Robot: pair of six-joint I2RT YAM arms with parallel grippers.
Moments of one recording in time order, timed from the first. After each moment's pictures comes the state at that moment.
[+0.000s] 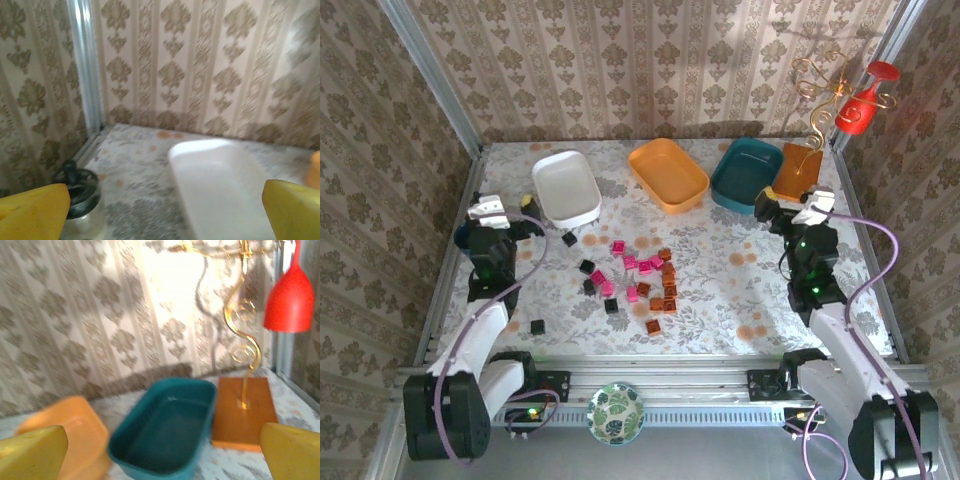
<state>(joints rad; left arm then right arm) -0.03 0.95 0.44 0.48 -0.08 -0.10 0.09 0.86 0.50 0.38 0.19 0.22</state>
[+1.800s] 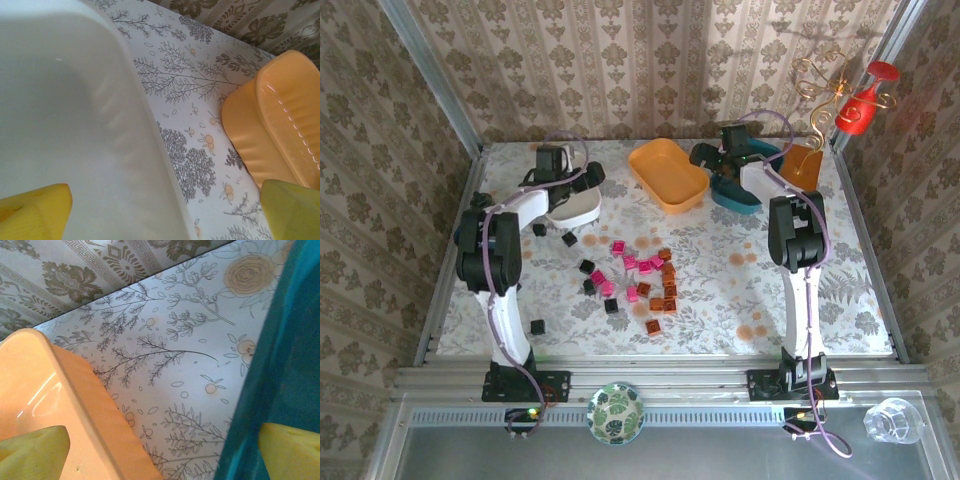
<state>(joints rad) -0.19 2.04 1.42 -0.04 0.28 -0.44 0.13 2.33 1.88 -0.26 -0.09 0.50</state>
